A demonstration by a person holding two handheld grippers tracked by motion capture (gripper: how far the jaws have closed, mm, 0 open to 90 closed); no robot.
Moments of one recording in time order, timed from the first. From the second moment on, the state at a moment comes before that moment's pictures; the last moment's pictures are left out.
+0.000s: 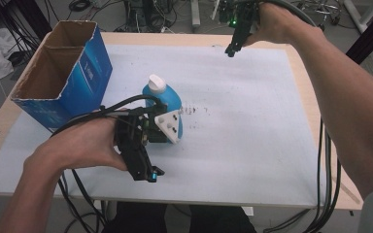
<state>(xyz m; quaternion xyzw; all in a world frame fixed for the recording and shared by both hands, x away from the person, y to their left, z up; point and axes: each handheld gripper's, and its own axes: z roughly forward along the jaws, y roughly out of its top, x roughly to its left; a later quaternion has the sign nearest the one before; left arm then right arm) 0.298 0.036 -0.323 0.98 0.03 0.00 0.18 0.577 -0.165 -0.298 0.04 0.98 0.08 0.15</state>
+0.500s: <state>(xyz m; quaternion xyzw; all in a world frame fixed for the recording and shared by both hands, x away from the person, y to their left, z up) 0.298 0.034 -0.323 0.98 0.03 0.00 0.17 0.575 -0.167 -0.296 0.04 0.98 0.08 0.15</state>
